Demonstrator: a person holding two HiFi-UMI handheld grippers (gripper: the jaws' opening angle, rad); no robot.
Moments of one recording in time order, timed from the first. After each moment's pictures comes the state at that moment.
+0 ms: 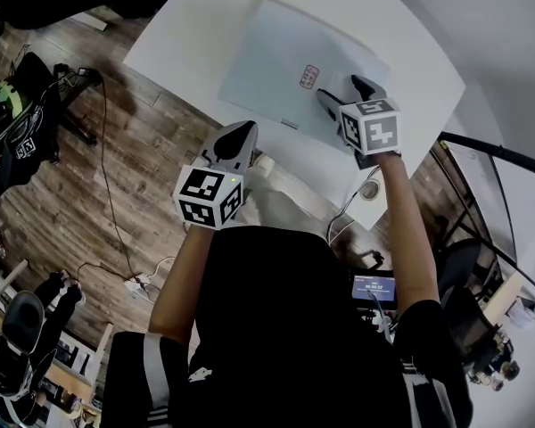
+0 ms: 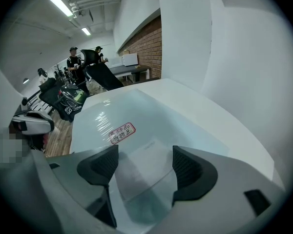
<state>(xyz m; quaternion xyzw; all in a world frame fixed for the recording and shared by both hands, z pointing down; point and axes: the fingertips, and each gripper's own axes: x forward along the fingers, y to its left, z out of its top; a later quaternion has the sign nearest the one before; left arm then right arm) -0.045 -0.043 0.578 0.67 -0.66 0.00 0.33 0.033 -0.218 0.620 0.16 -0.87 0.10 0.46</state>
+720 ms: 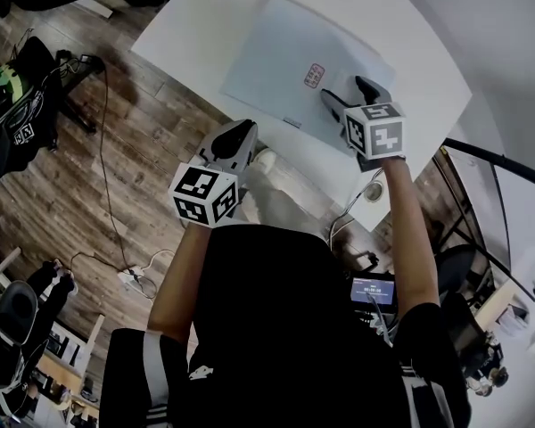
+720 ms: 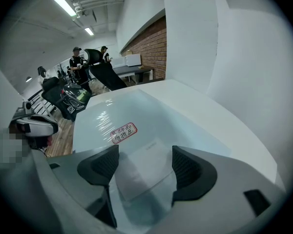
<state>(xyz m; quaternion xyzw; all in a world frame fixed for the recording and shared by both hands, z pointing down) -0.056 -0.023 0.588 0.67 -0.66 -0.03 0.34 0.020 -0.205 0.618 0.15 -0.87 0.10 0.45</state>
